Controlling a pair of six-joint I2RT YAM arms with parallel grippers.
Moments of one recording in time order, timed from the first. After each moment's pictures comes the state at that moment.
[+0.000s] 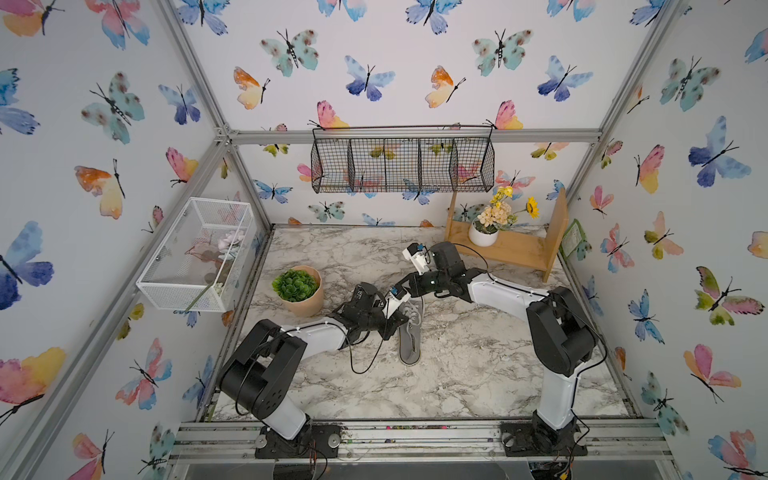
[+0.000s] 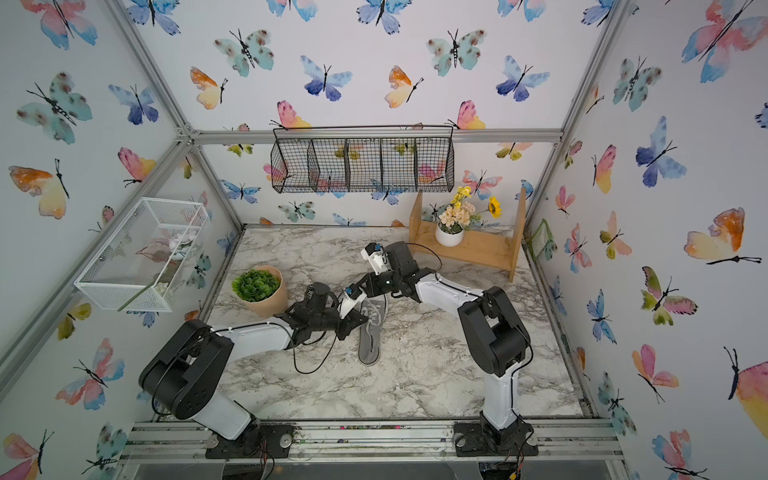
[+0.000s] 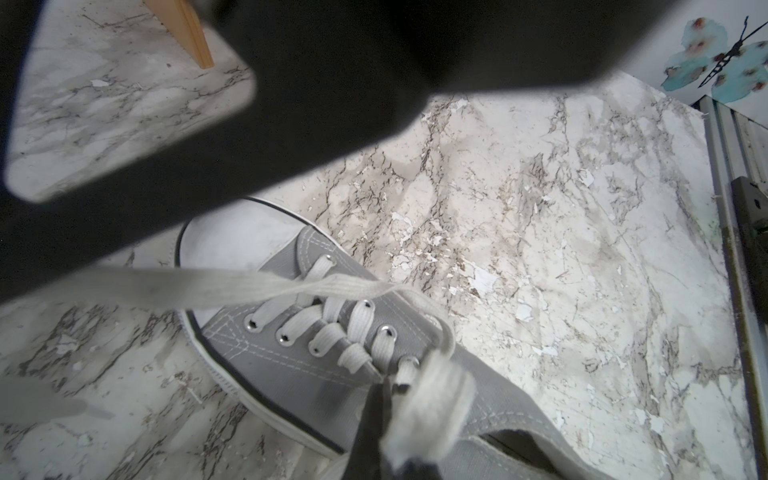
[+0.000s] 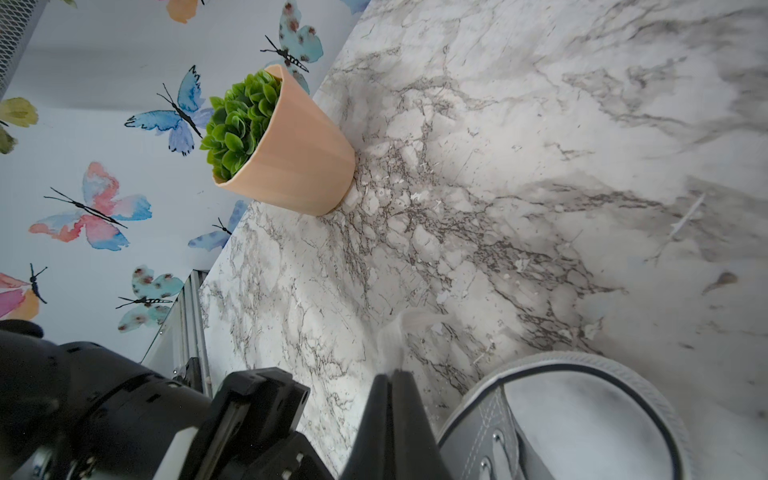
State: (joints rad) left arm -0.57 1.59 0.70 0.23 0.52 0.16; right arm 0.63 1.93 1.32 -0.08 -0.62 0.31
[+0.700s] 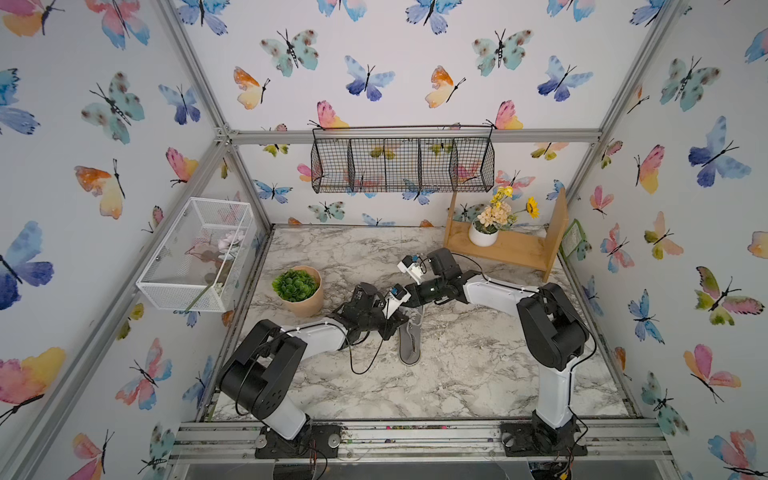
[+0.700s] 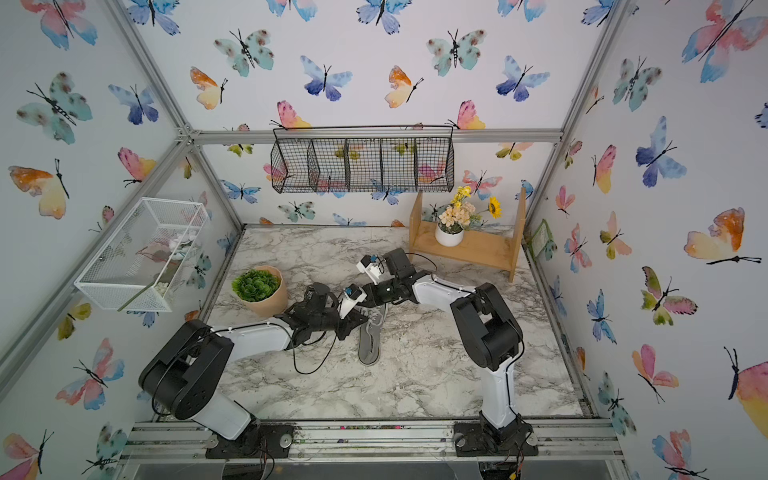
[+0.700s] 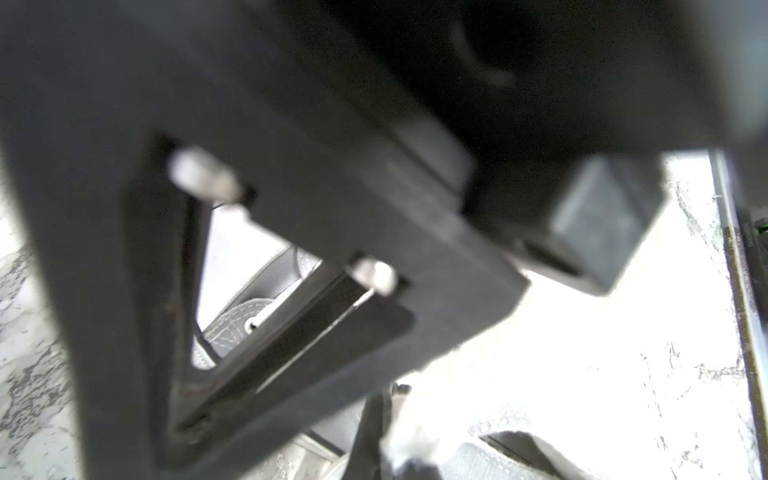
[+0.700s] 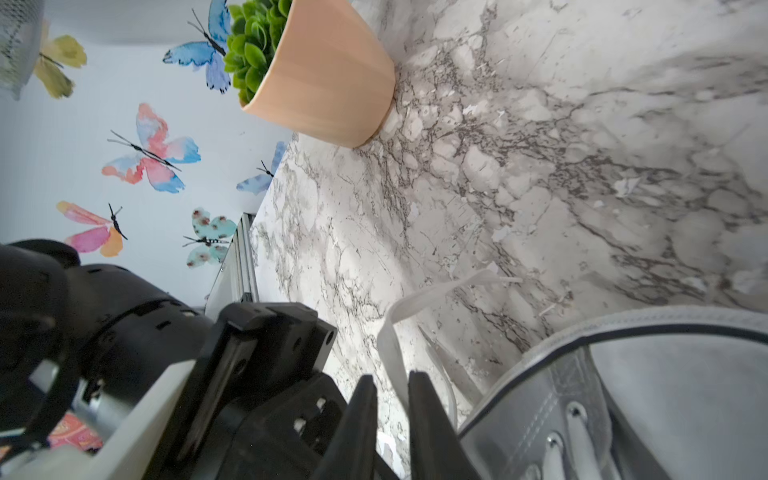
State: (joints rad) left arm -0.57 1.59 0.69 0.25 0.52 0.16; right arm 0.63 1.98 1.32 -0.16 -0.81 0.28
